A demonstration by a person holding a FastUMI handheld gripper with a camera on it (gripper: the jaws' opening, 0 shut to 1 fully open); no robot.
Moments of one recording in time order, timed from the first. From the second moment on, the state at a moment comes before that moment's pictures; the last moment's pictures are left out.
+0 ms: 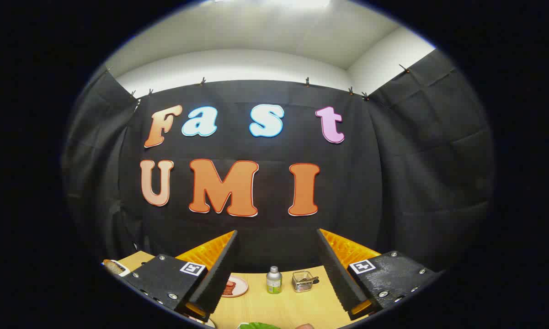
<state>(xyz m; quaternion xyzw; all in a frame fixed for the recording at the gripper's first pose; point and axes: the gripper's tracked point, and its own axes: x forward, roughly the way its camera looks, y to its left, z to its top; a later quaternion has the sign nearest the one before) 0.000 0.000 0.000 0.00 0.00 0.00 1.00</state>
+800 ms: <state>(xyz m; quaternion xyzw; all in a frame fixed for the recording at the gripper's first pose) 0.009 0.016 -0.014 -0.02 0.01 0.02 1.00</state>
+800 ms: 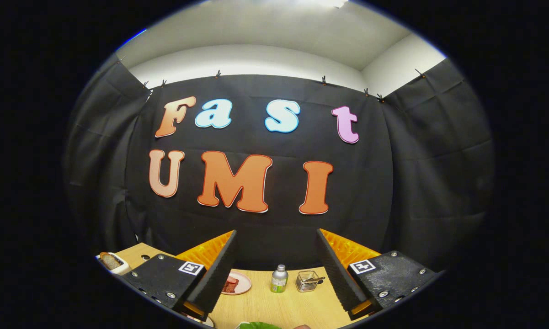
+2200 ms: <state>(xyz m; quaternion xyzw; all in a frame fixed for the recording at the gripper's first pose) -0.061 0.029 -0.300 -0.05 0.42 0.07 0.90</state>
